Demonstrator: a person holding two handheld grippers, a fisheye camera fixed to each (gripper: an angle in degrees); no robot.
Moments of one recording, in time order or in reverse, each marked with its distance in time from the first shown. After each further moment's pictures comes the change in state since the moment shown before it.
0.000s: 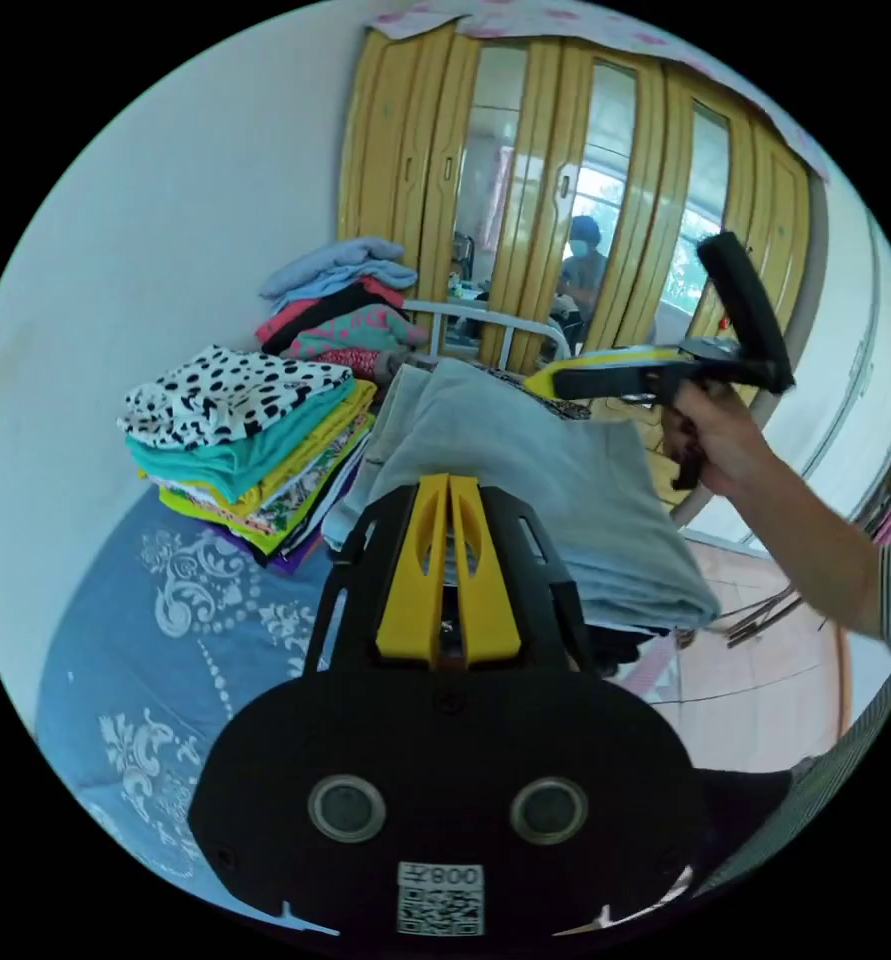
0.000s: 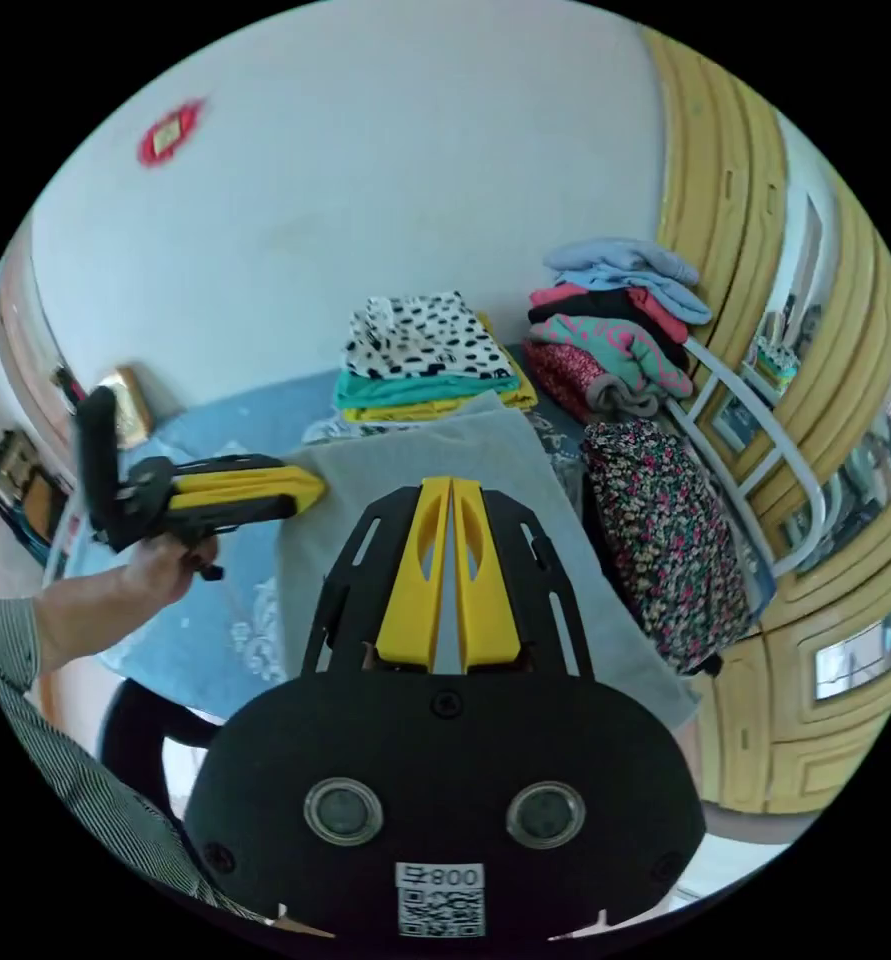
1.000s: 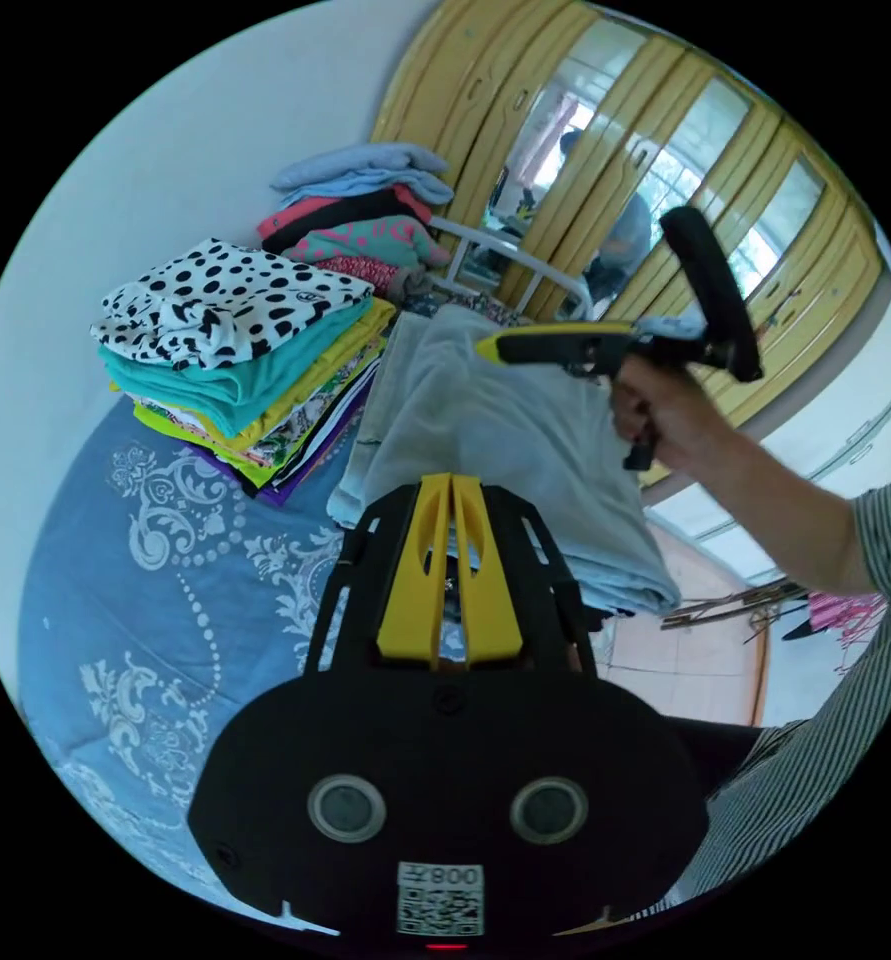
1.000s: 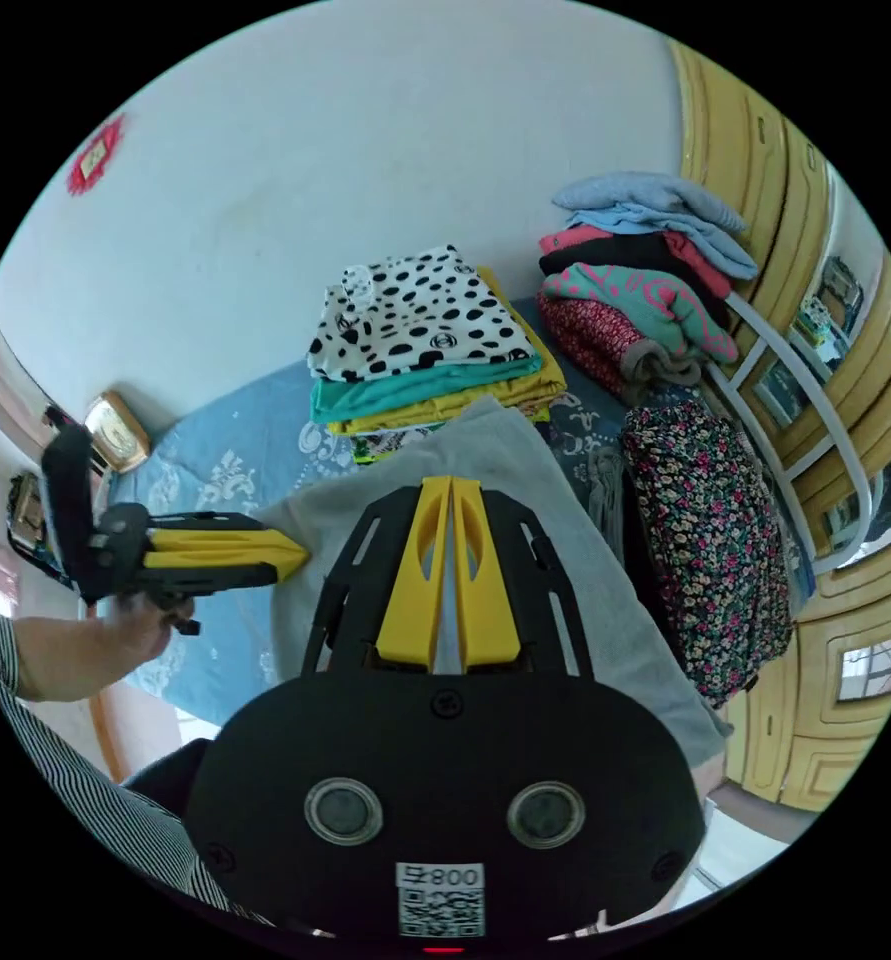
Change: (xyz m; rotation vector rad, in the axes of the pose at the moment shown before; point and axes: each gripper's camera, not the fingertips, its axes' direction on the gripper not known) left arm -0.043 -0.152 0.102 -0.287 0.105 -0.171; right arm 0.009 -0.082 0.356 -0.149 -0.080 0.086
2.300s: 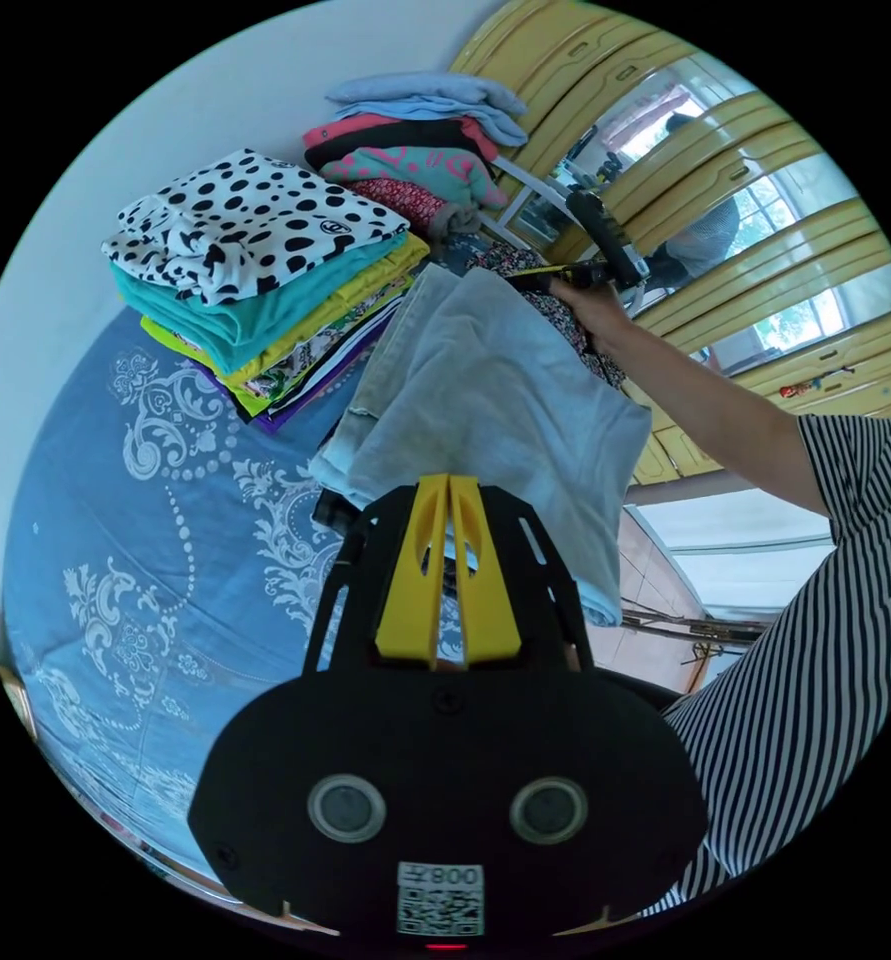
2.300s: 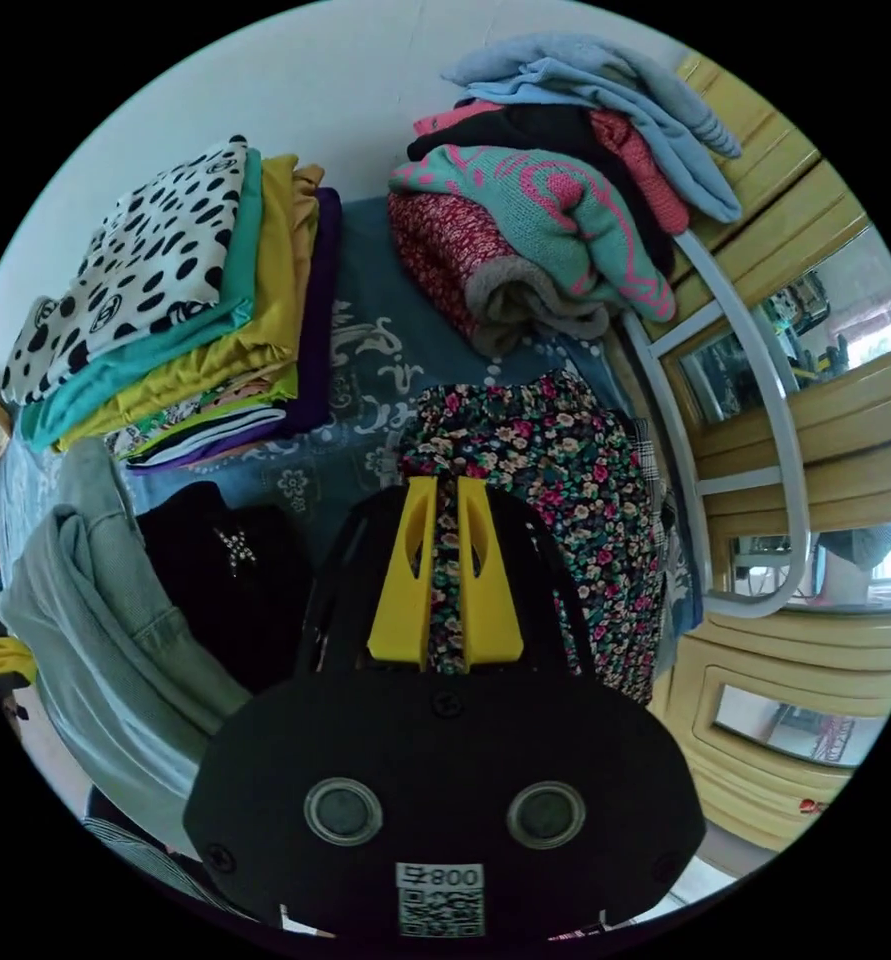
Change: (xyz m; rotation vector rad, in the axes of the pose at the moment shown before) left arm -0.097 -0.017 -0.129 -0.222 0.024 -0.234; right arm 0.284 -0.247 0.375 -0.282 0.339 -0.022
